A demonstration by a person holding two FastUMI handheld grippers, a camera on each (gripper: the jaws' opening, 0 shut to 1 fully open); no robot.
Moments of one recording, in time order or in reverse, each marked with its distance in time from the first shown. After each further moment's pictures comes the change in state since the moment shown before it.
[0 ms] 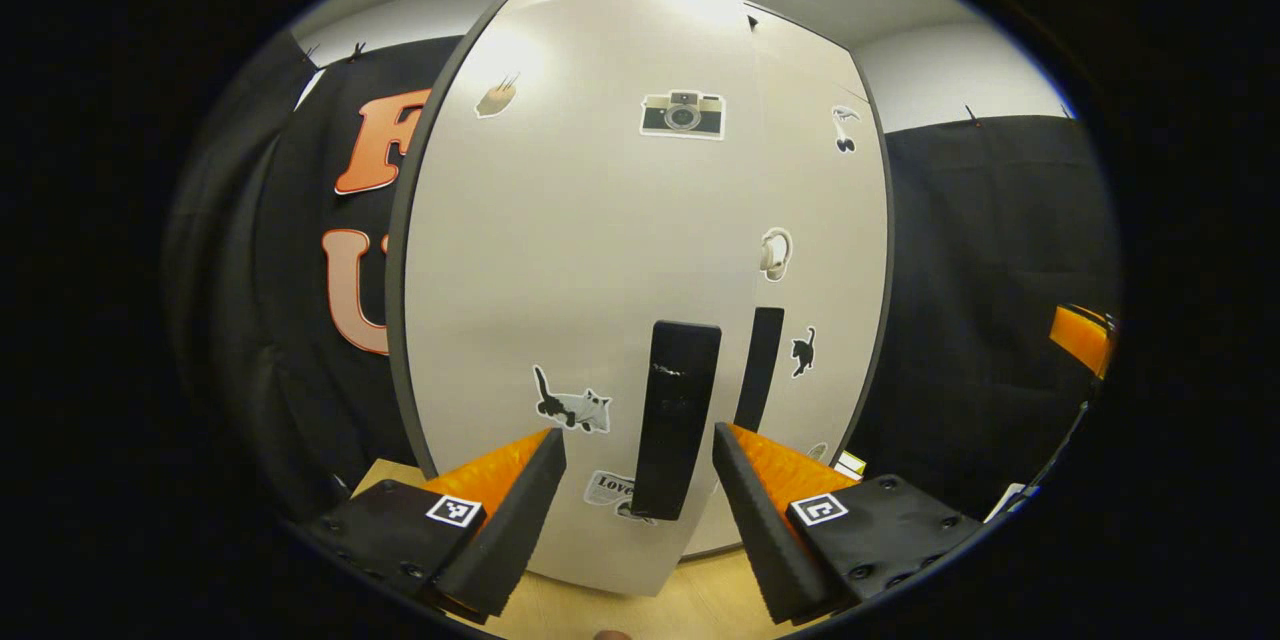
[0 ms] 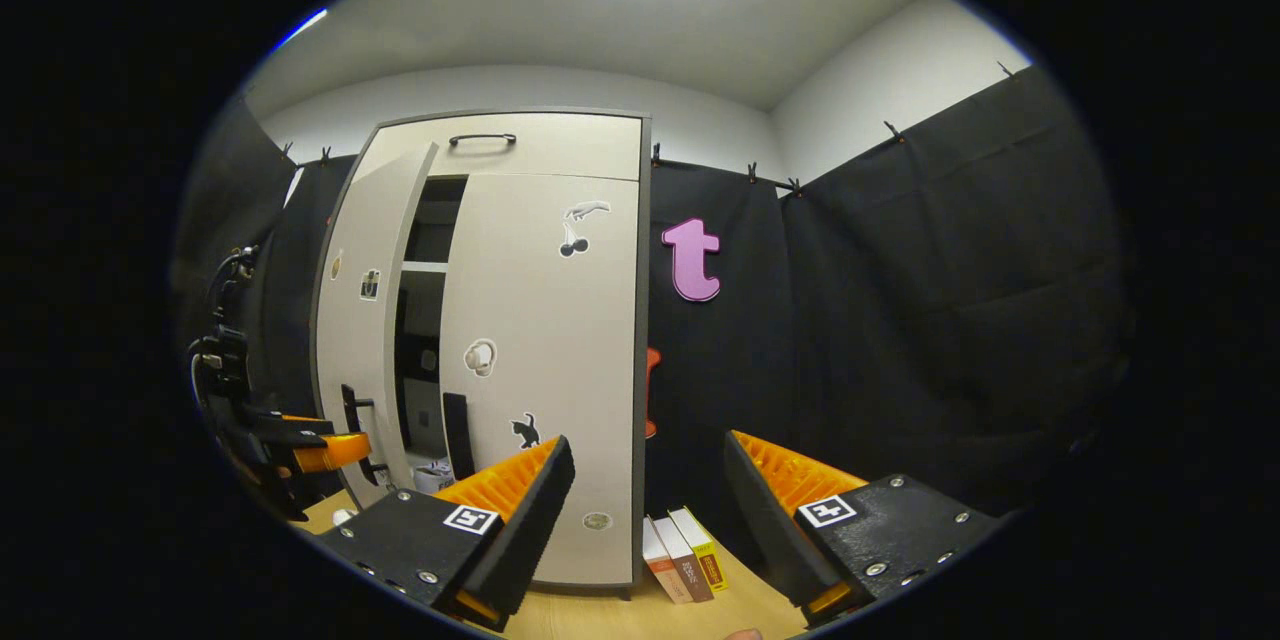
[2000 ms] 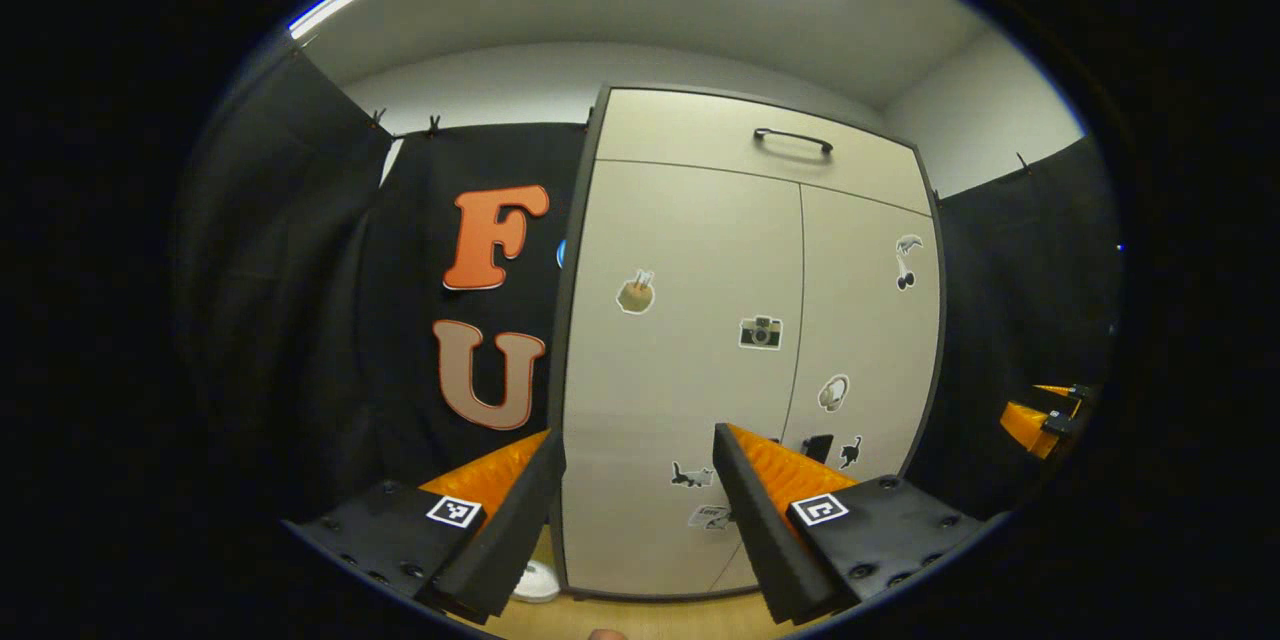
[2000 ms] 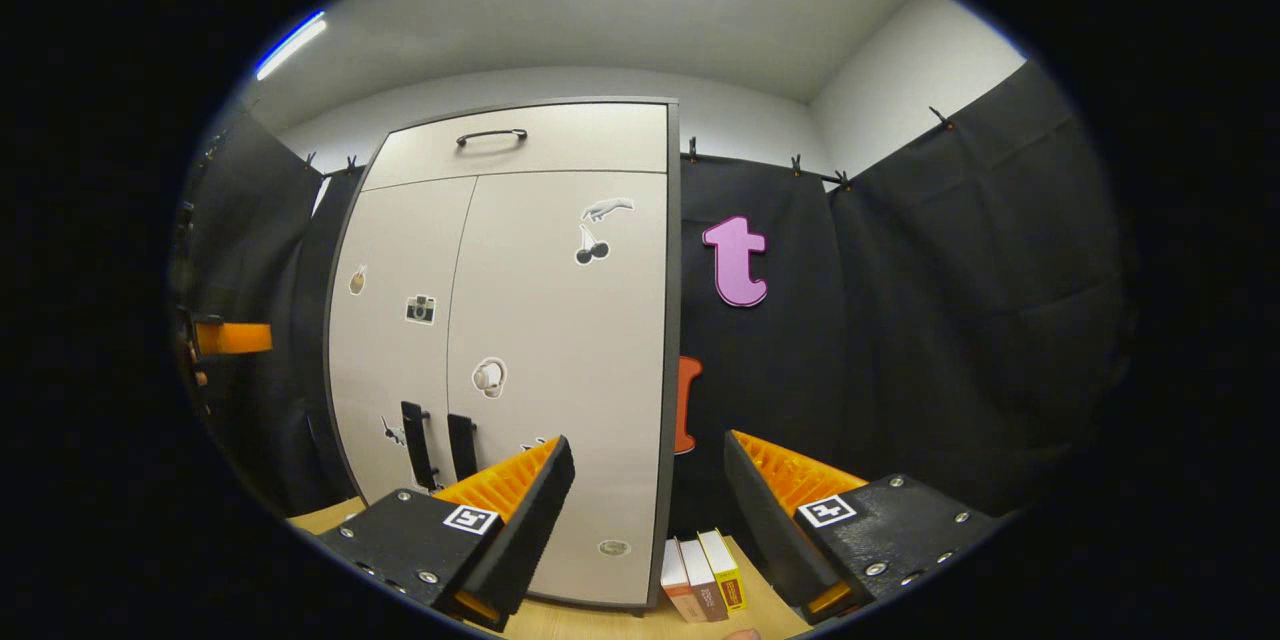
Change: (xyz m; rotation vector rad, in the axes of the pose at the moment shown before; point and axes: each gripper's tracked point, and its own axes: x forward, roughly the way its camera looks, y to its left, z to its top) left arm -0.152 0.080 0.160 0.015 -0.230 0.282; right arm 0.066 0.015 0.019 0.006 0.003 0.163
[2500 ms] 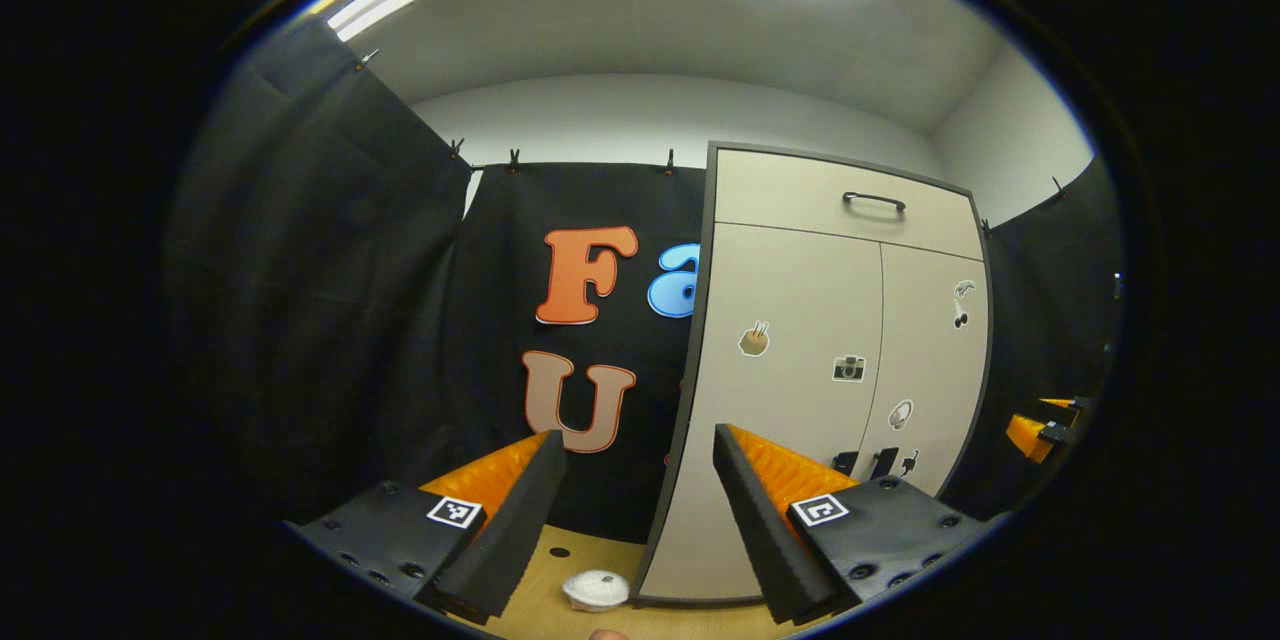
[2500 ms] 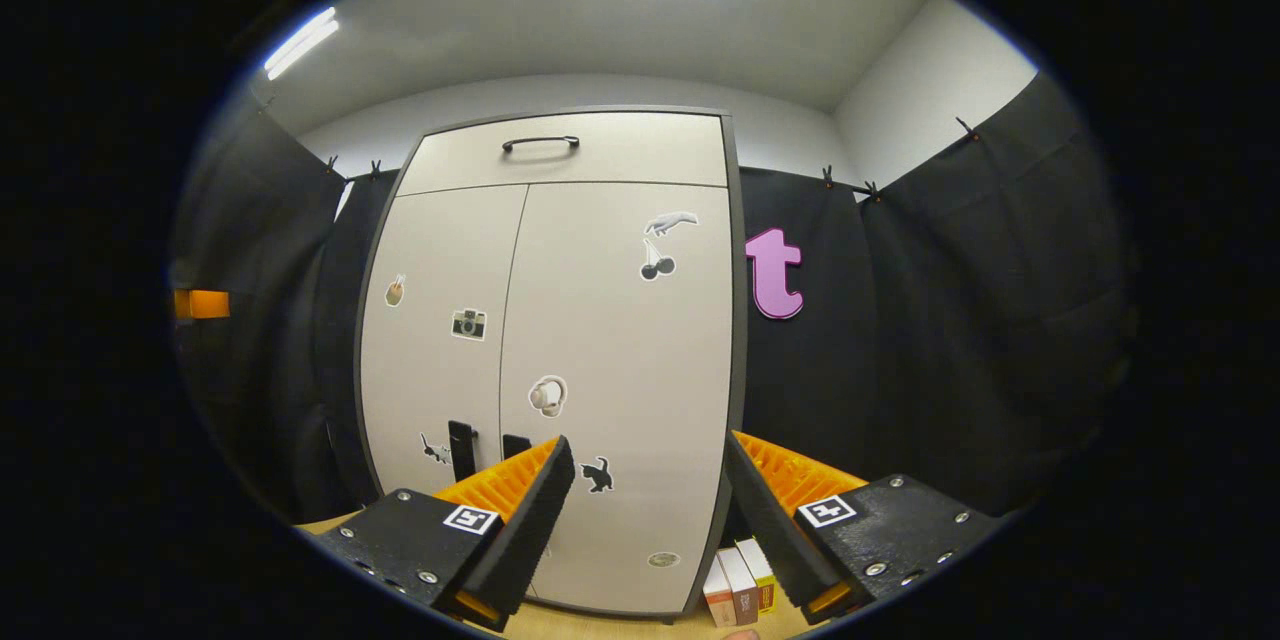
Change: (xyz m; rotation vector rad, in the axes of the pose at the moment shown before) left arm -0.051 0.095 0.023 -0.013 -0.059 0.131; right arm 0.003 0.065 0.010 0.001 -0.029 0.054
